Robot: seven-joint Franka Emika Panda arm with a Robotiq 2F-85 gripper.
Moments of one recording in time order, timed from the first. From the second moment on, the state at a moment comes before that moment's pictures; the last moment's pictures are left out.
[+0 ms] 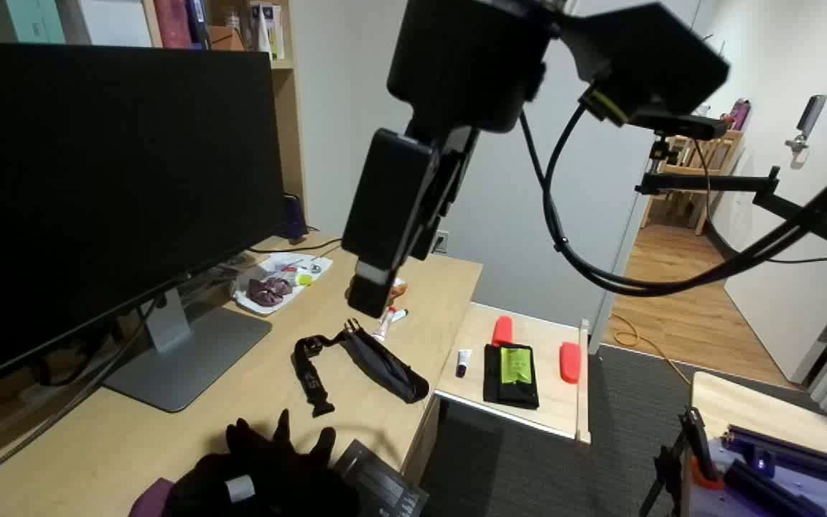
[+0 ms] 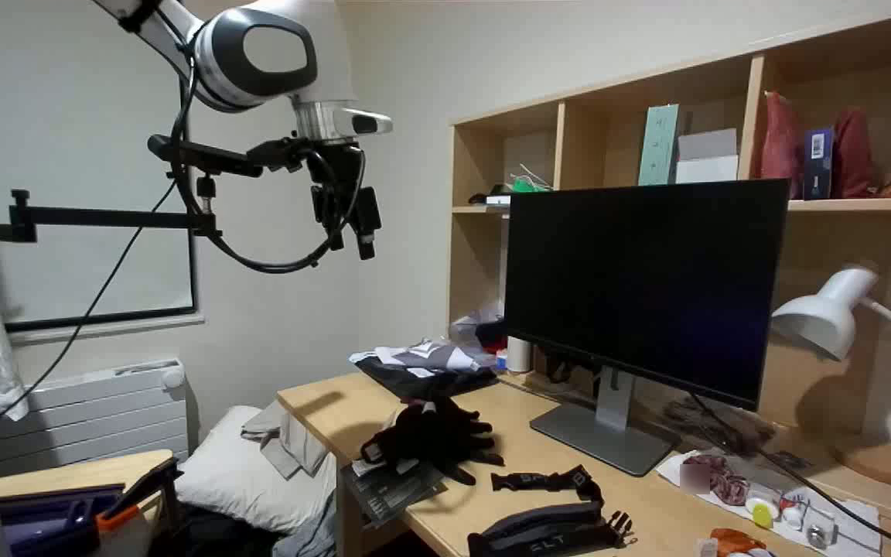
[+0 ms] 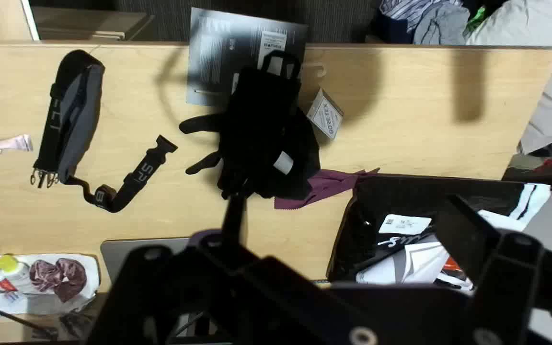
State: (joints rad) arm 0.24 -0.52 0.17 -2.58 0.18 2.31 0.03
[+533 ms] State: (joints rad) arm 0.21 -0.47 0.14 -2.56 0.18 2.32 0.04
